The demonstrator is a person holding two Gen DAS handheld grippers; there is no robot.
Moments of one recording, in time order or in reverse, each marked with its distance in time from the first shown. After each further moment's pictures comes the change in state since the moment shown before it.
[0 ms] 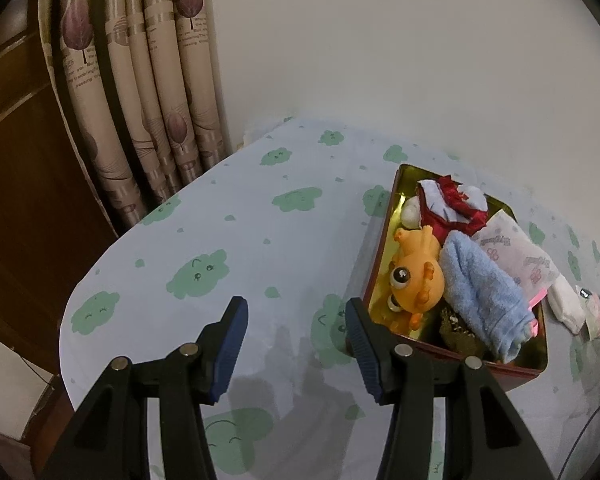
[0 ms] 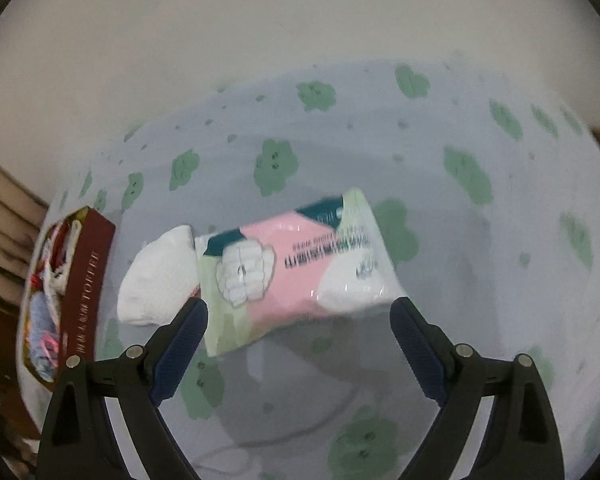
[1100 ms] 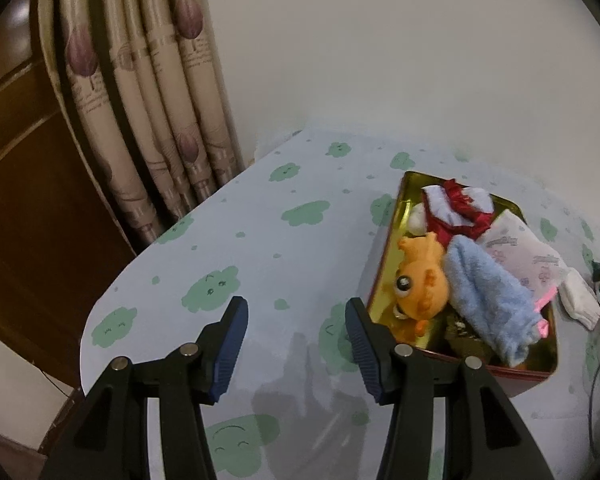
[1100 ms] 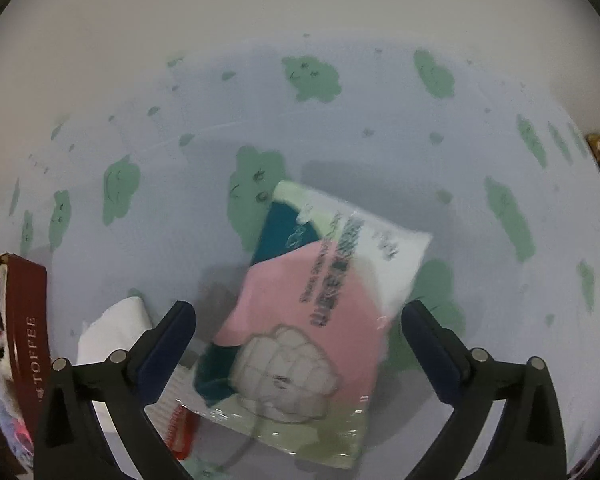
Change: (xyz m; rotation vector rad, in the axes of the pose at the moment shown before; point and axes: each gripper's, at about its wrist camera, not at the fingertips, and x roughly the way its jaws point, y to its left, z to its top) left arm -0.012 -0.013 0.003 0.056 -0.050 0.071; right arm 0.080 0.037 0.063 0.002 0.121 -0.221
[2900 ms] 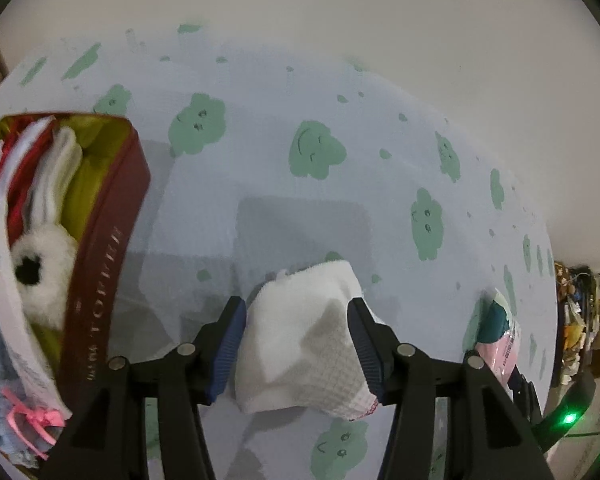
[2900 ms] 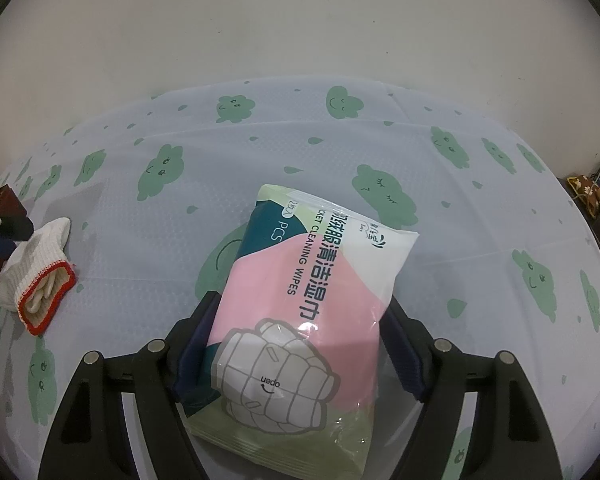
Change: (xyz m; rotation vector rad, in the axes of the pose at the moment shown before) left arm 0.097 -0.317 0.048 0.066 0.529 -0.504; right arm -0.015 -0.109 -0.079 -0.122 -0.322 -0.009
